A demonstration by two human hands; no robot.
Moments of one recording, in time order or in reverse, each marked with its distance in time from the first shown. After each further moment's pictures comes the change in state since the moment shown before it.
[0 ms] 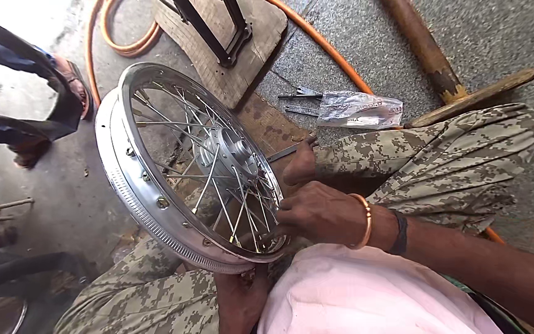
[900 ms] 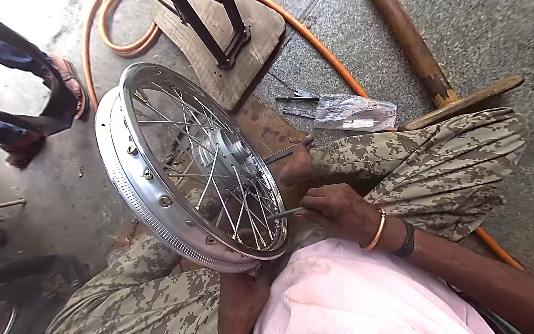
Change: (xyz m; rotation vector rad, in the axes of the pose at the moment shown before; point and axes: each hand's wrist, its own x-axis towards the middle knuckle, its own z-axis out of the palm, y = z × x) left_hand 0.001 -0.007 0.008 0.098 -0.086 0.018; right_hand -0.061 0.026 0.031 0.037 0.291 0.222
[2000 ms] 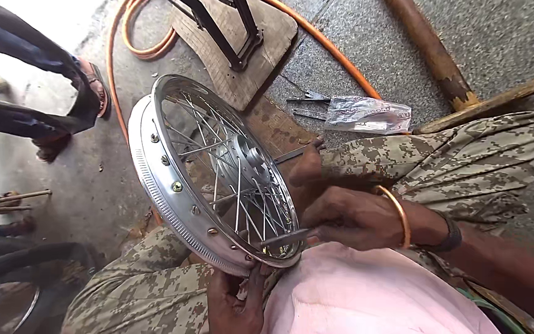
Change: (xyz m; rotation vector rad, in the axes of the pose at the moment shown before) left_hand -0.005 0.053 -0.033 -0.313 0.050 -0.049; right_hand 0.045 -0.026 -0.047 0.637 -0.418 -0.081
